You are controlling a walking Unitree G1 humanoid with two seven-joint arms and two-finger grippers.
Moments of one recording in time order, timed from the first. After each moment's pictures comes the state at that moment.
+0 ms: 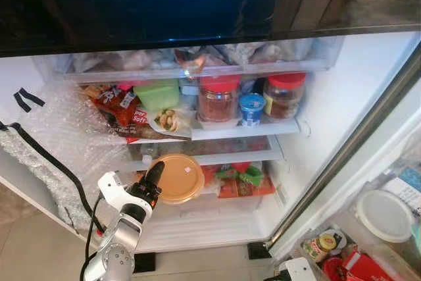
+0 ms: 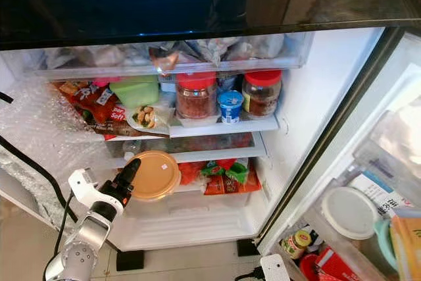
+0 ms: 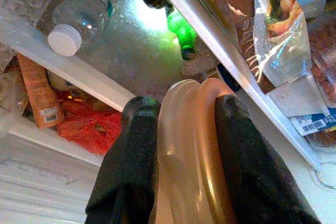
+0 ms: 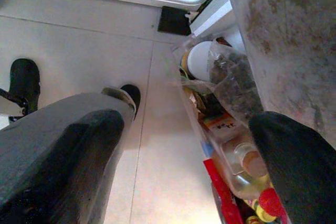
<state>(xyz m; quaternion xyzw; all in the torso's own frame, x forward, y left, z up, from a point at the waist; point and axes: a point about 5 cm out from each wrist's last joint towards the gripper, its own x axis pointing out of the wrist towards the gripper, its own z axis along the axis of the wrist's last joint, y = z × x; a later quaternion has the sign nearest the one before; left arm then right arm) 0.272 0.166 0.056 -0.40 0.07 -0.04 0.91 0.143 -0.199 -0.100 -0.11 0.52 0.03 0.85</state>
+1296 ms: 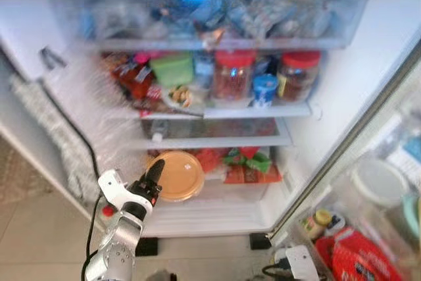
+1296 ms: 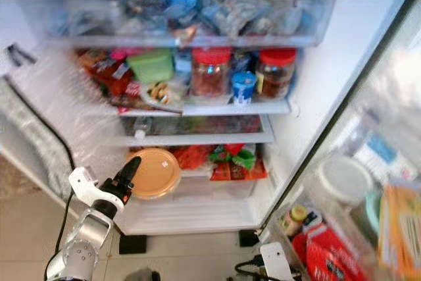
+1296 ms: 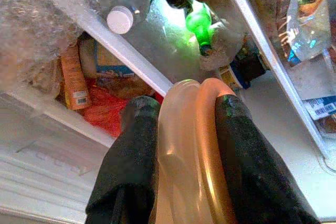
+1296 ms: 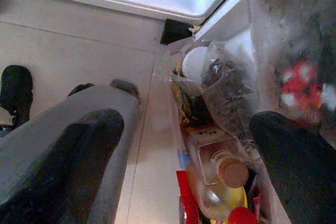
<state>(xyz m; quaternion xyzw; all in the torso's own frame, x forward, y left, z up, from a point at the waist) 0.274 0.165 0.058 -0.40 0.07 -0.04 0.91 0.157 -0.200 -0.093 -0.11 0.50 0.03 0.86</state>
